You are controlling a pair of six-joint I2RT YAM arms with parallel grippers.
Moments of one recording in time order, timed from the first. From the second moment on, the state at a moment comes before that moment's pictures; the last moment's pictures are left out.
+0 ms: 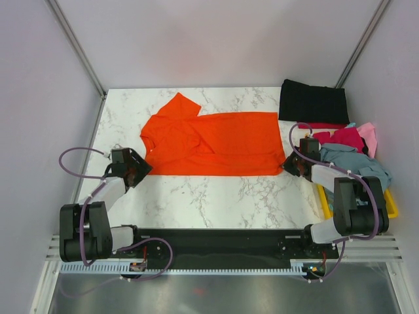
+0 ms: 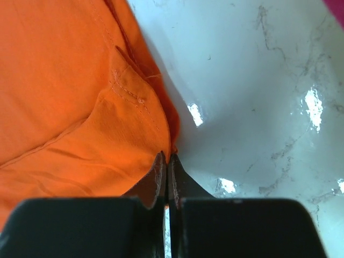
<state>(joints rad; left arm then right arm) 0.08 1.25 0.49 -0.10 0.02 -0.71 0.02 1.47 0.60 0.00 -0.08 0.66</state>
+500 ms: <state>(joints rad) 0.09 1.38 0.53 -0.01 -0.04 -0.74 0.02 1.50 0.60 0.06 -0.15 0.65</state>
